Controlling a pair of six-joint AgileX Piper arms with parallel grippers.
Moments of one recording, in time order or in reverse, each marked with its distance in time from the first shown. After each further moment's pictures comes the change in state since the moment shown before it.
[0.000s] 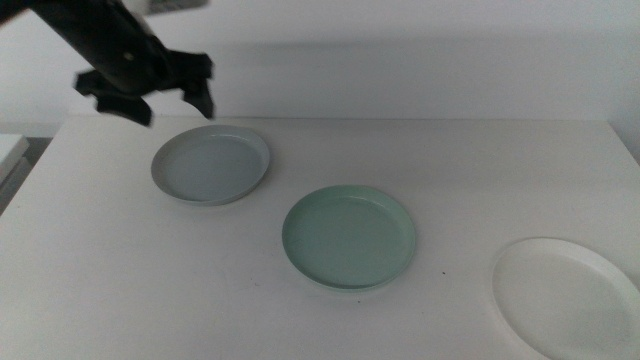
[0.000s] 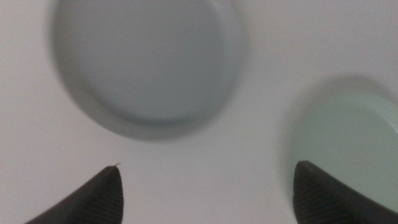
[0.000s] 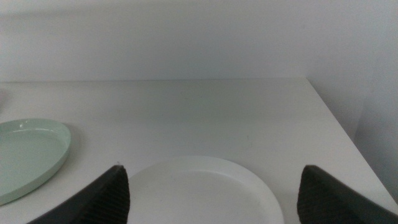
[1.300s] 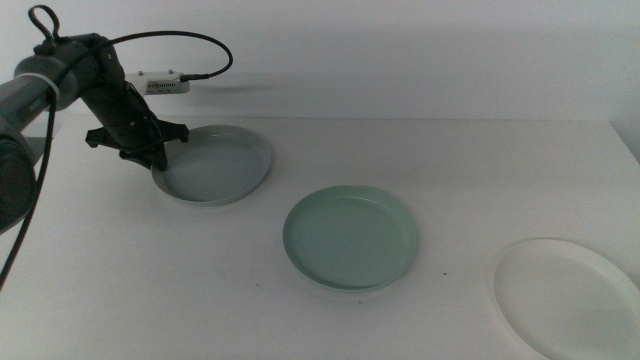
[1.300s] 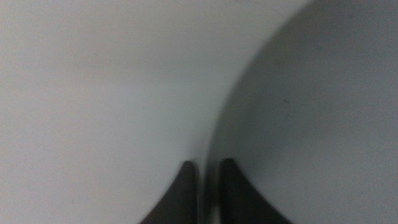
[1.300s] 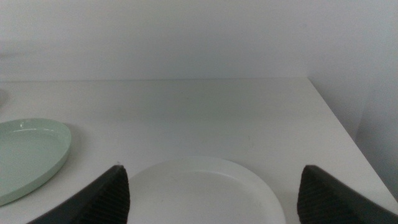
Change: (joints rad) left arm 0.163 0.602 -0.399 0.066 -0.051 0.146; right arm 0.000 0.000 0.000 0.000 0.000 0.000
